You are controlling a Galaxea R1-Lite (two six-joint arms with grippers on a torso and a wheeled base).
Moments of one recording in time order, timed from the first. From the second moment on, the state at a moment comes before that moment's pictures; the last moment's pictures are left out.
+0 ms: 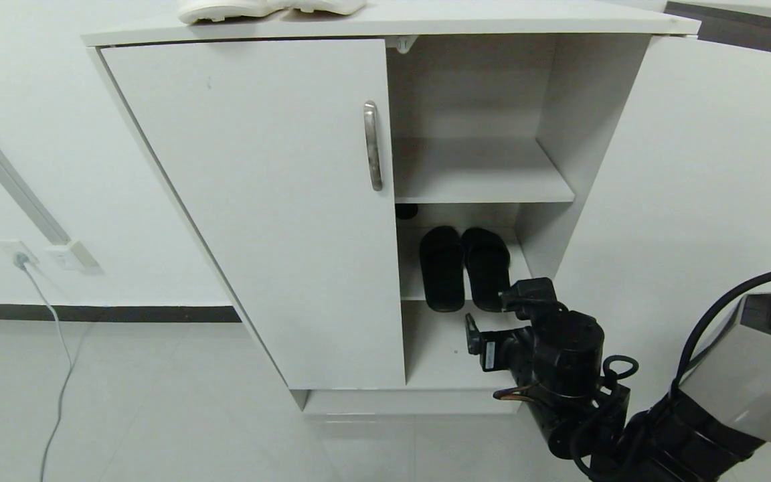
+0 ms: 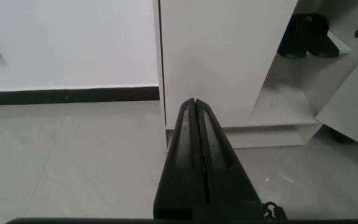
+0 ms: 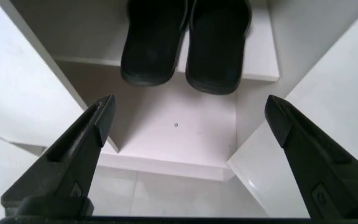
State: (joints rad) left arm 0.00 0.00 0.00 0.00 -0.02 0.00; right arm 0.78 2.08 -0.69 -1.28 -0.67 0.08
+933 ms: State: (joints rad) left arm 0.00 0.00 0.00 0.00 -0.02 0.00; right arm 0.79 2.09 -0.66 -1.28 -0.67 0.08
